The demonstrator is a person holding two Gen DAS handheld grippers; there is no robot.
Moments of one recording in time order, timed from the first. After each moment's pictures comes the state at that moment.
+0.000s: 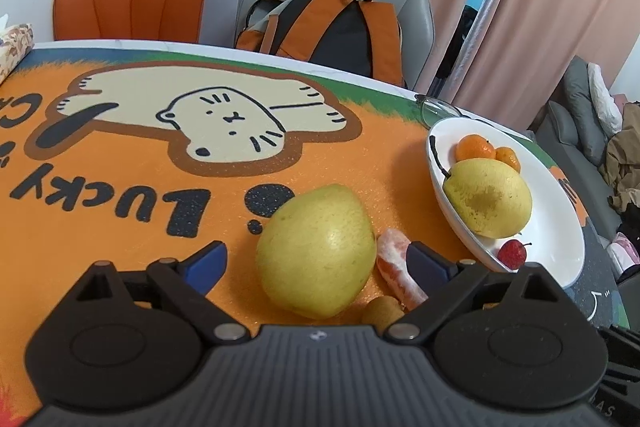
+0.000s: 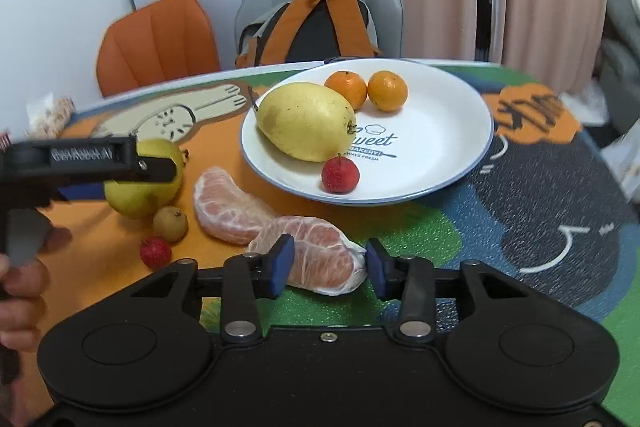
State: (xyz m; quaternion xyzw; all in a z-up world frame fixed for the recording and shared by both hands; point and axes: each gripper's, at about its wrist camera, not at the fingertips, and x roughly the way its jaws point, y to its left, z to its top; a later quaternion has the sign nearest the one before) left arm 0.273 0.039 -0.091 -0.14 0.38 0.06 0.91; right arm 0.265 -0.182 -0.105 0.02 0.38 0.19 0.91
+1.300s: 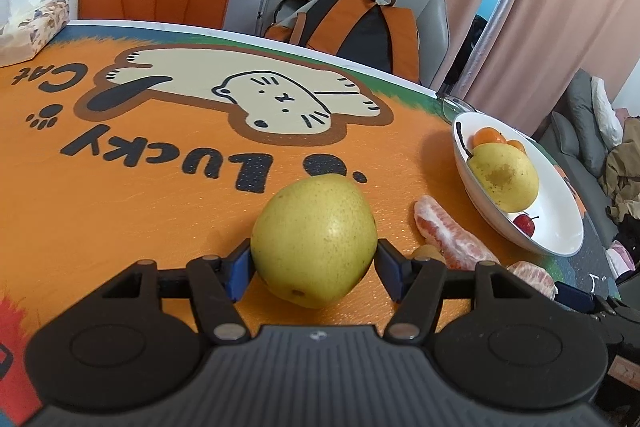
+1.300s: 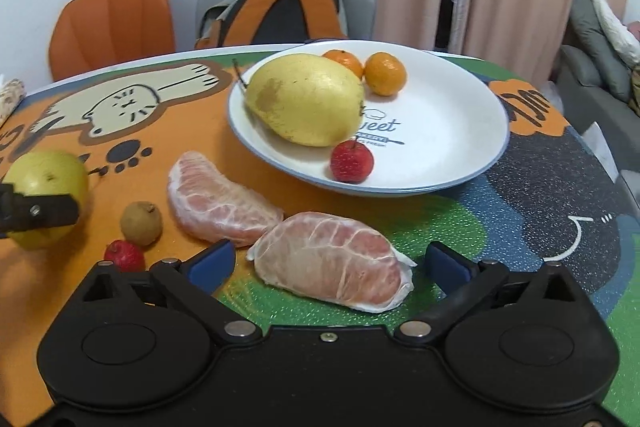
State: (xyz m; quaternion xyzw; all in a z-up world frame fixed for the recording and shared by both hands) left arm 0.221 0.069 -0.090 -0.16 0.37 0.07 0.91; right arm 0.268 -0.130 -0.126 -0.02 0.38 0.09 0.92
